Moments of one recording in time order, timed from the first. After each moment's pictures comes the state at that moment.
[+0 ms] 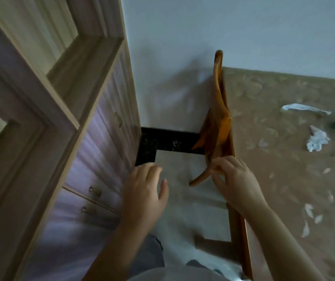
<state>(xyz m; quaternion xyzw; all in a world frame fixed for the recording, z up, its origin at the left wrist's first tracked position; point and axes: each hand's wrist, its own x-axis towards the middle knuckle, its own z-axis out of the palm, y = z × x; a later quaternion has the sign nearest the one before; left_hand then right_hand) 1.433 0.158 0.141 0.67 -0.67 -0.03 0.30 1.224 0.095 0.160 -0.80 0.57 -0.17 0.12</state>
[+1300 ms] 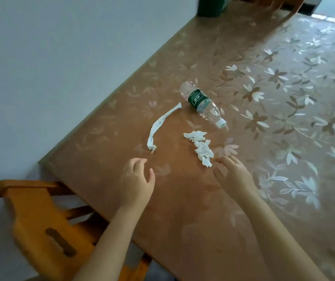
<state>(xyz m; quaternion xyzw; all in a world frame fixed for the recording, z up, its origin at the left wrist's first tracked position) 1.105 -0.299 0.077 0.36 -0.89 -0.19 0.18 0.944 -0.119 0.093 -0.27 0.91 -0.29 0.11</state>
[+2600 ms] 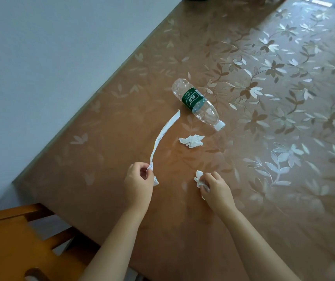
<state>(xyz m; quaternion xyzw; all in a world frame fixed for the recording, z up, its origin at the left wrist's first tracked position) 1.056 -0.319 0.049 0.46 -0.75 -0.44 0.19 0.950 -0.145 0.011 -0.24 0.92 -0.27 0.16</state>
